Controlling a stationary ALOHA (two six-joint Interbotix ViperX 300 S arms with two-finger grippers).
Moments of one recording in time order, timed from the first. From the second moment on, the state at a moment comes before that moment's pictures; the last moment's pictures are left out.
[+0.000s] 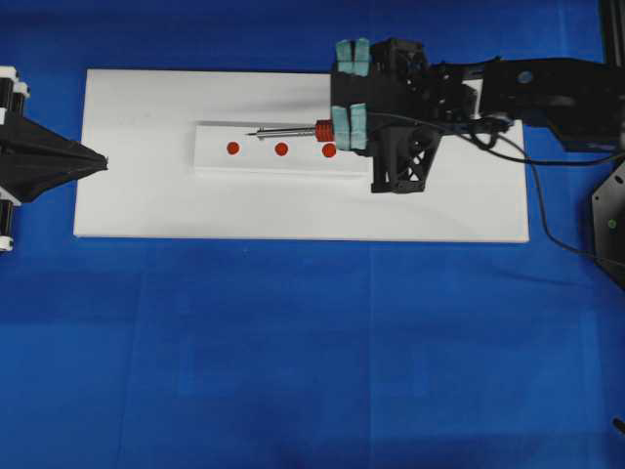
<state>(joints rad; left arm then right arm) -0.01 -0.98 1.23 0.00 -0.33 0.00 -0.20 -0.04 0.53 -0.04 0.40 -0.07</state>
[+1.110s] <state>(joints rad) -0.01 -0.98 1.23 0.00 -0.33 0.00 -0.19 0.10 0.49 -0.04 0.33 -0.06</state>
